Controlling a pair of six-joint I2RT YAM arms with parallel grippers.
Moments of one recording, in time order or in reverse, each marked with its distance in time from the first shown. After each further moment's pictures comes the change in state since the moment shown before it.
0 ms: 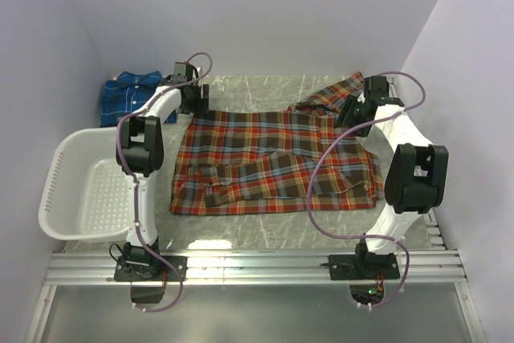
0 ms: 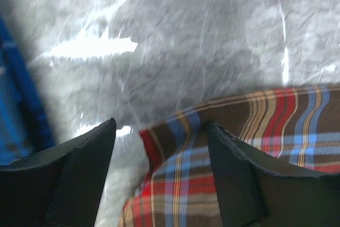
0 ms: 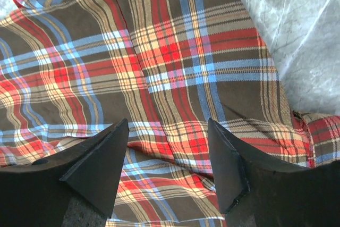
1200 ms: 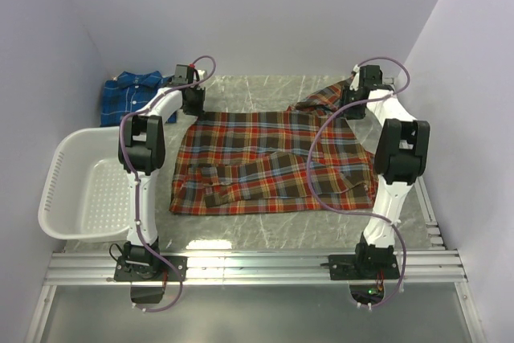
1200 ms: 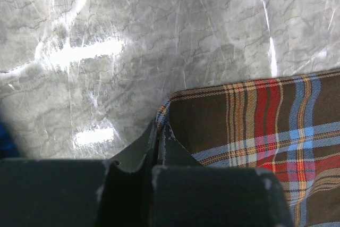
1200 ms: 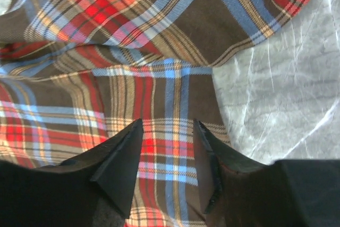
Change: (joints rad) left arm 0.000 0.049 0.021 0.017 0.103 0.068; right arm -0.017 0.345 0.320 0.052 -0.019 -0.272
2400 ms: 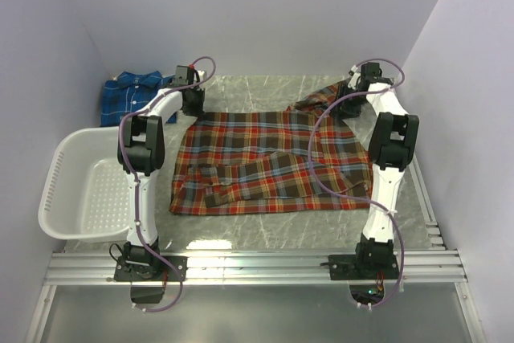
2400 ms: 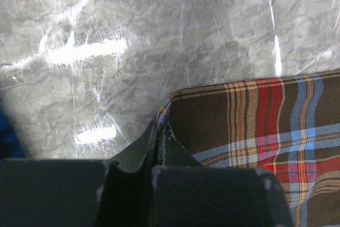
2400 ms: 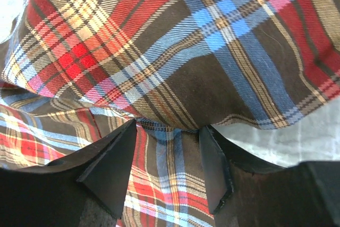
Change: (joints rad) left arm 0.000 -0.015 -0.029 0.016 -0.026 -0.011; right arm -0.040 0.312 0.376 -0.190 -0.208 0.000
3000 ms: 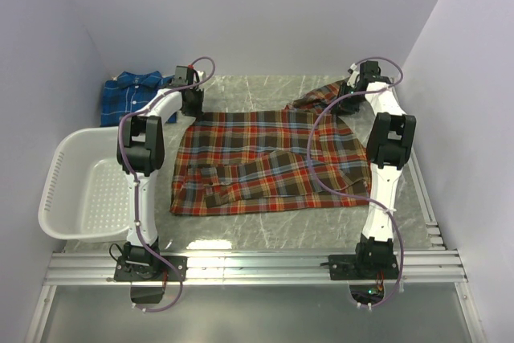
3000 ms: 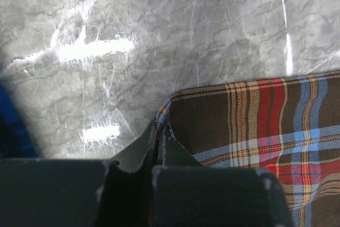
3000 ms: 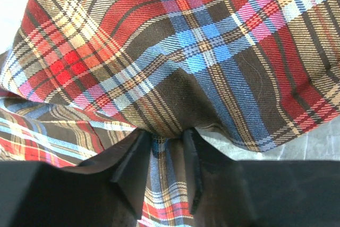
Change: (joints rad) left arm 0.001 -0.009 -0.014 0.001 -0.031 0.005; right arm 0.004 0.067 0.105 -0.018 -0.019 0.013
